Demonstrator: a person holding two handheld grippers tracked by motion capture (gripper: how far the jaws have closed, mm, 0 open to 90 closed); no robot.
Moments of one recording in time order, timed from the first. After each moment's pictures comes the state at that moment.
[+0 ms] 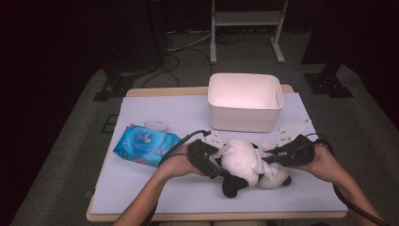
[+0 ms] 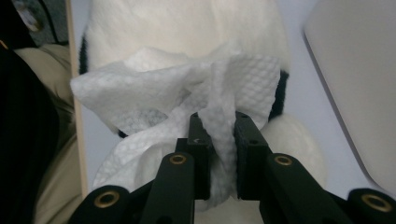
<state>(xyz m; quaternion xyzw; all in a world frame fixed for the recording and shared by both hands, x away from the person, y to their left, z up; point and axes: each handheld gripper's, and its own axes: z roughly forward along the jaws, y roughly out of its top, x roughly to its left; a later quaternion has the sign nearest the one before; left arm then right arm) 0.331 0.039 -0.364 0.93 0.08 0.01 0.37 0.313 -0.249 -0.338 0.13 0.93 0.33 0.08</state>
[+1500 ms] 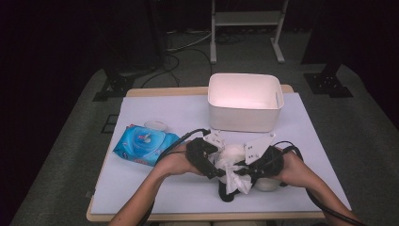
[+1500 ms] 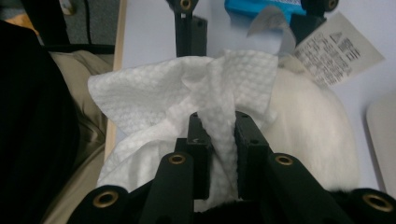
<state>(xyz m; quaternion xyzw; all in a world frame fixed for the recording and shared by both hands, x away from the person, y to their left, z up) 0.332 0.041 -0.356 0.94 0.08 0.01 0.33 0.289 -0.170 -0.340 0.02 0.94 0.33 0.08</state>
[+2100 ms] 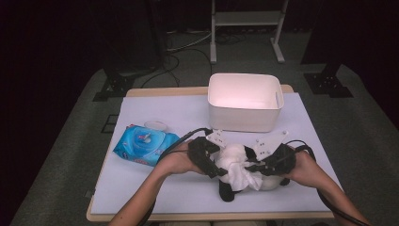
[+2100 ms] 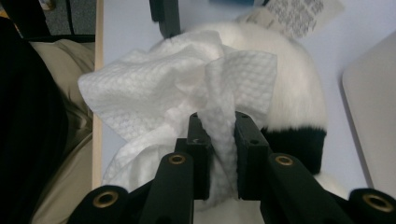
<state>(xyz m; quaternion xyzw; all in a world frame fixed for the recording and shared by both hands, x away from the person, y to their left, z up) 0.332 0.035 -0.354 0.94 0.08 0.01 0.33 0.293 -0.194 -0.338 0.05 0.94 0.32 0.10</state>
